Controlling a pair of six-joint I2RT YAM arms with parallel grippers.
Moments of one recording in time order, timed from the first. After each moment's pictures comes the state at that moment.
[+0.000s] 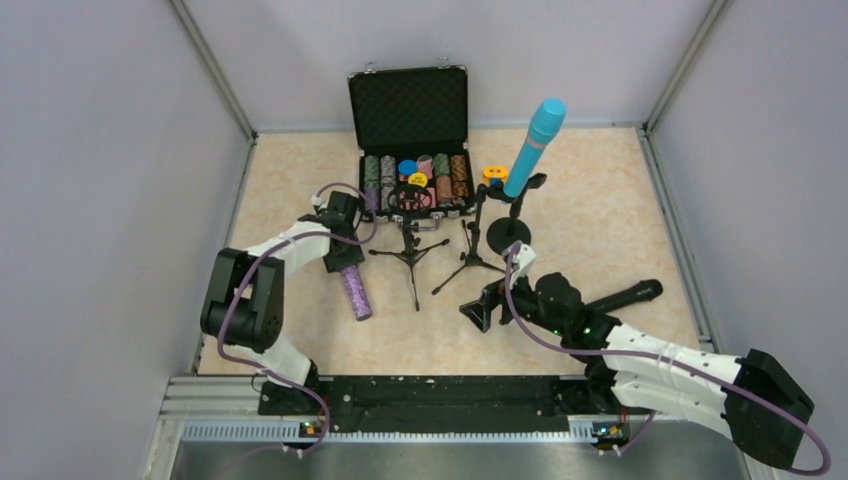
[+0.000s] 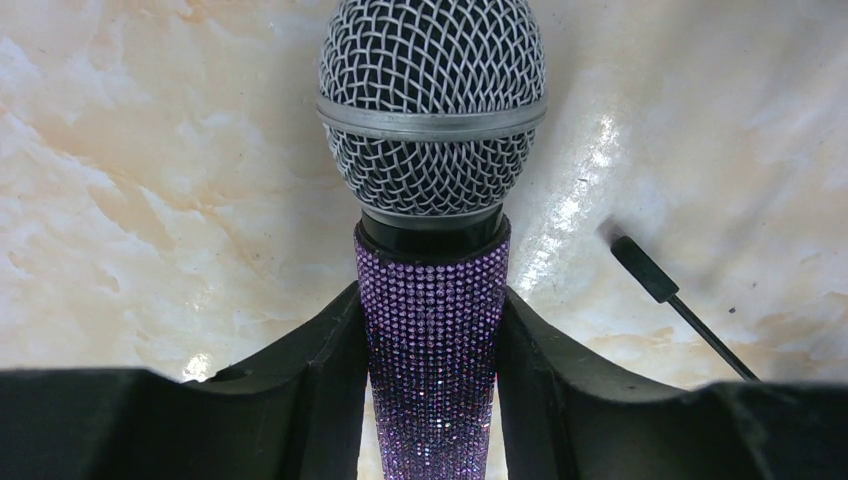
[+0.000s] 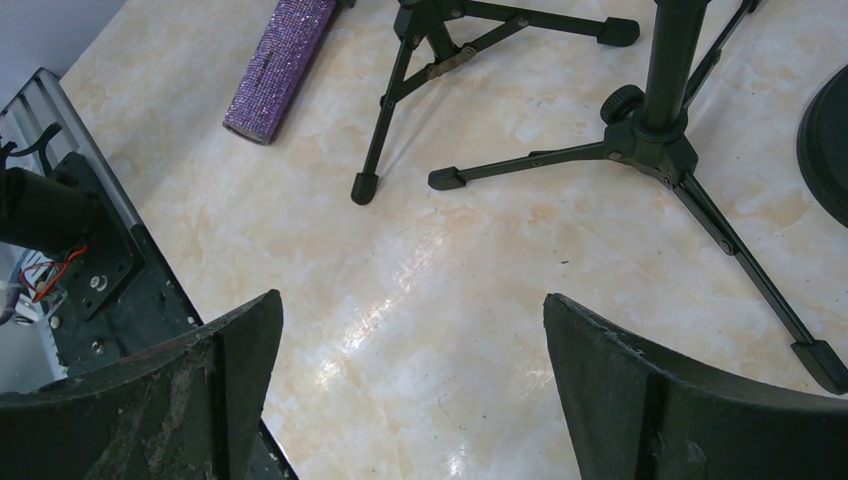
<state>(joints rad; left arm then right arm) -0.25 1.63 0.93 -0.49 -0.23 -0.59 0.87 0.87 0.27 0.30 -0.05 0.38</state>
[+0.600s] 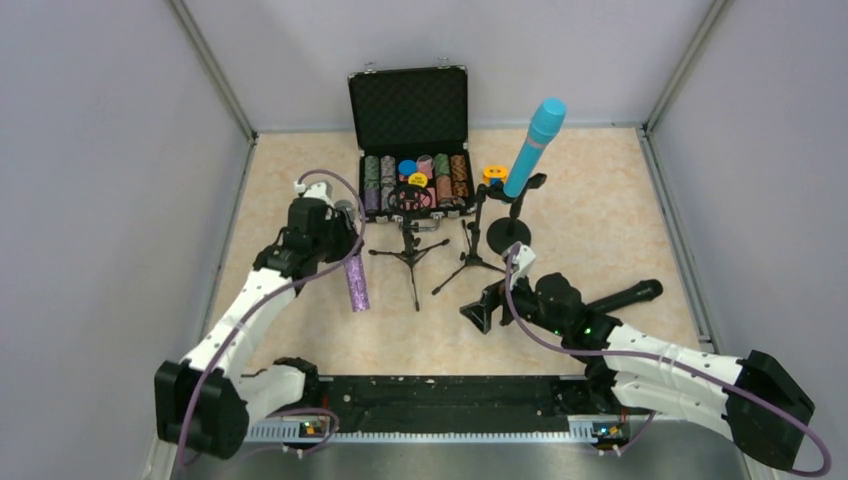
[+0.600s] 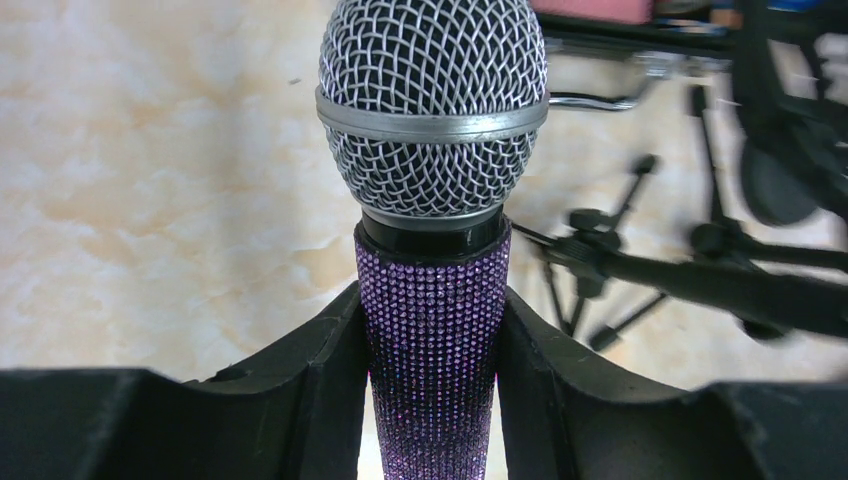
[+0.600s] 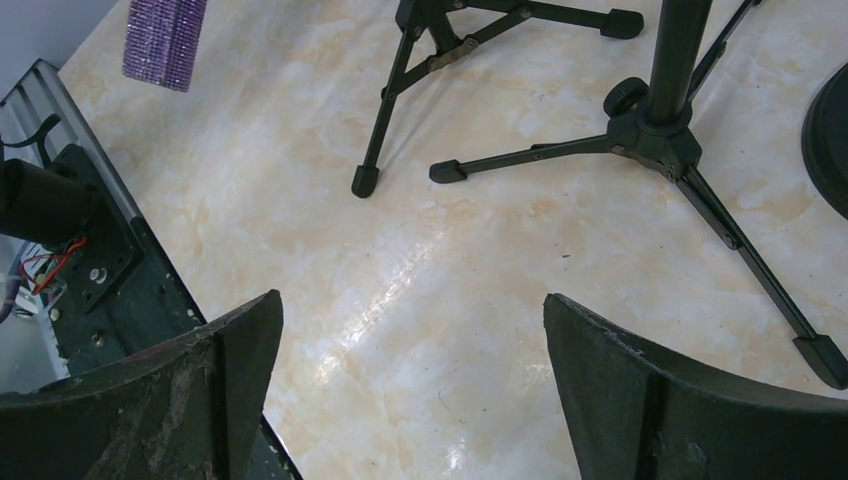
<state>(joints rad) -0.25 1.13 0.81 -0.42 -0.03 -0.46 0.87 0.86 0.27 0.28 -0.06 0.37</state>
